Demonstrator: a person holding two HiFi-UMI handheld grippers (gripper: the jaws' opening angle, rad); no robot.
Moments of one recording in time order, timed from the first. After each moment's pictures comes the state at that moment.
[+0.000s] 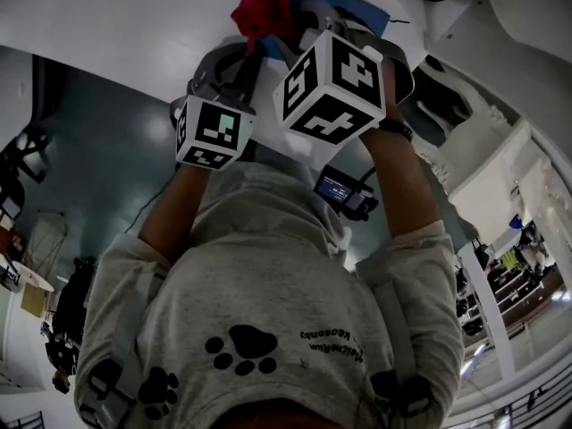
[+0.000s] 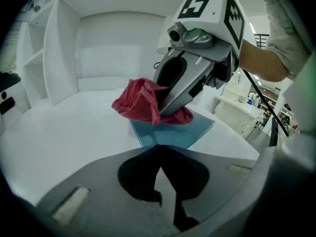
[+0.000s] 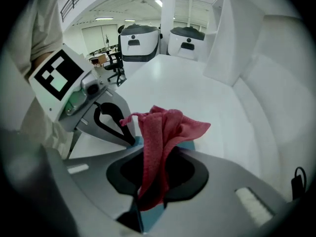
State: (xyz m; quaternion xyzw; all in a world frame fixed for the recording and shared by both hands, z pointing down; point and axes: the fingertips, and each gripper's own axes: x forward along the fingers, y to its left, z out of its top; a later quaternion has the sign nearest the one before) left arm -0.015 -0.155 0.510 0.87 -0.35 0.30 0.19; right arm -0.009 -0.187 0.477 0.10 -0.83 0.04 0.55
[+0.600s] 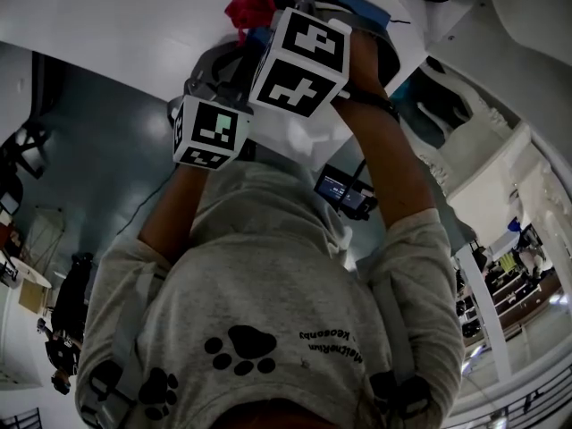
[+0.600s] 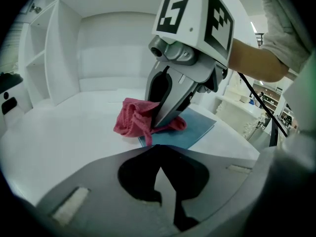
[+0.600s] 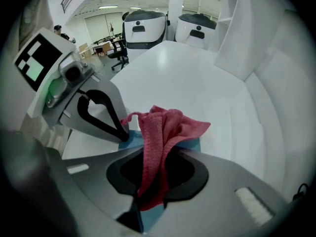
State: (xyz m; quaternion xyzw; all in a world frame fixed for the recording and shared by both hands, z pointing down) left arm -0.025 -0.154 0.508 0.86 -0.36 0.30 0.19; right arm -0.025 -0.190 0.509 0.06 -0.79 0.03 0.60
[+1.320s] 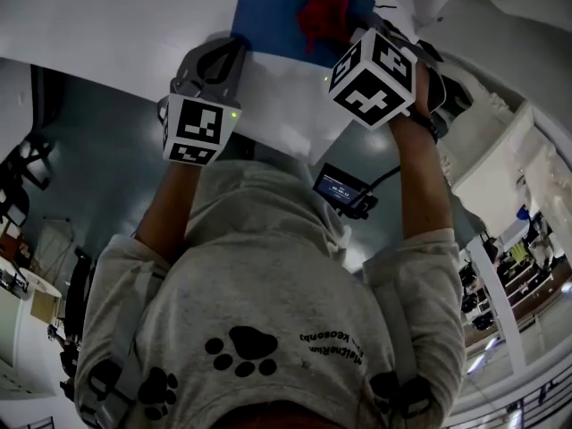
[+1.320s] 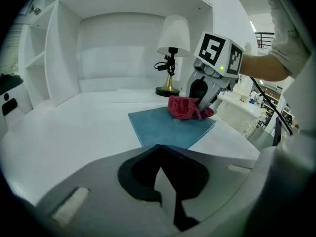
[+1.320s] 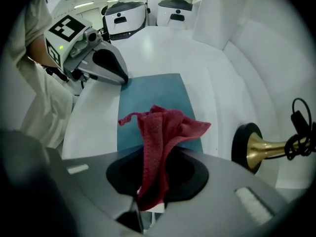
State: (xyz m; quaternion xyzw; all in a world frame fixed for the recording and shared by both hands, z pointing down) left arm -0.024 -0.159 0.509 0.86 -0.36 0.30 0.18; right arm 0.106 -0.171 0.516 0.12 -0.75 0.10 0.64
